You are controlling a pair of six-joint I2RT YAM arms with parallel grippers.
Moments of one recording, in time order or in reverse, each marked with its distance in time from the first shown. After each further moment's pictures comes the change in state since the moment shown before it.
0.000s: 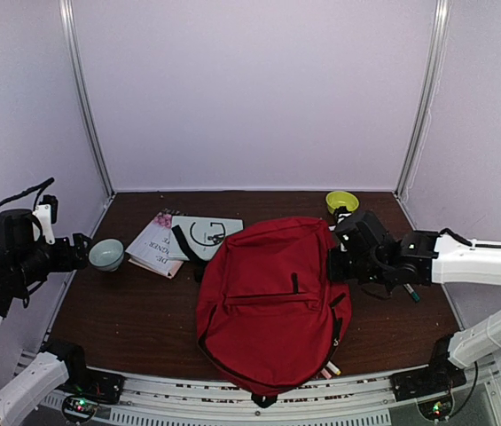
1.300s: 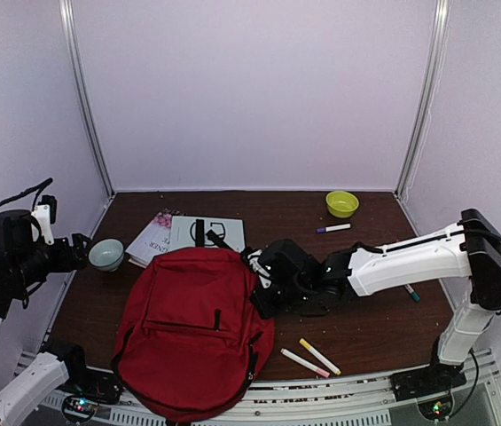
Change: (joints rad) left arm 0.000 -0.011 0.000 -0.002 0.001 0.000; right arm 0.195 0.480 0.217 0.241 -0.353 -0.204
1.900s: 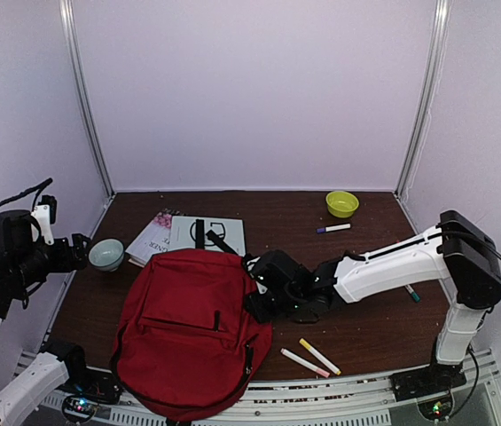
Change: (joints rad) left arm 0.000 -0.002 0.000 -0.001 0.002 0.000; right arm 0.007 0.092 -0.006 0.066 0.045 0.076
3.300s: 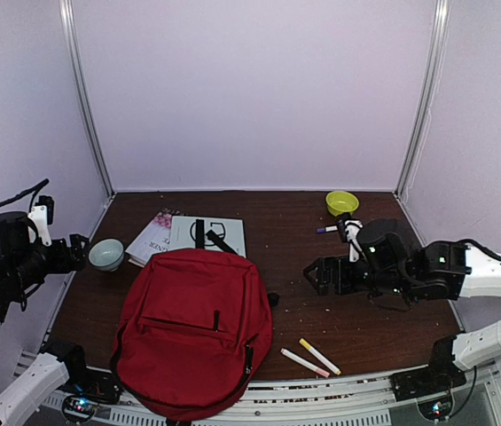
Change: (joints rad) left arm 0.000 -0.027 0.002 -0.010 -0.001 0.000; right arm -0.079 -0.772 -0.267 -0.312 0.160 0.188
